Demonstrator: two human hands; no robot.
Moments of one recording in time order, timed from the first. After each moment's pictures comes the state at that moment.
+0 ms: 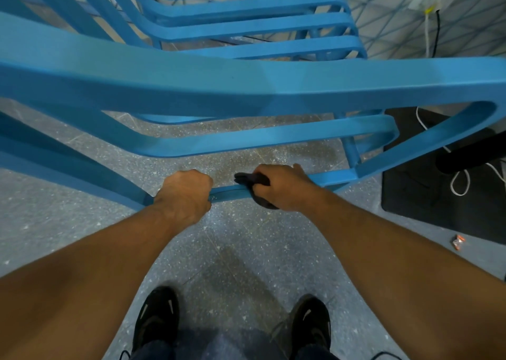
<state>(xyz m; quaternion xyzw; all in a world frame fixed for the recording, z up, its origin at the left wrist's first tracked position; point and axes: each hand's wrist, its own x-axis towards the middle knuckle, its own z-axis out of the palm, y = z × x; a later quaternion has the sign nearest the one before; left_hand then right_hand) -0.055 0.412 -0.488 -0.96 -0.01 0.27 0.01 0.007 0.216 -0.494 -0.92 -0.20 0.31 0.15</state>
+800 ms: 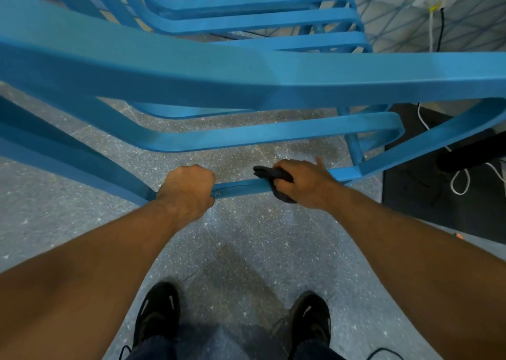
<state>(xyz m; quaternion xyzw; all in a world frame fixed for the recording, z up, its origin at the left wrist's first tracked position) -0.056 0.414 -0.488 -0.97 -0.01 0.26 0.00 0.012 0.183 -0.502 -0.93 -0.21 0.27 0.15</state>
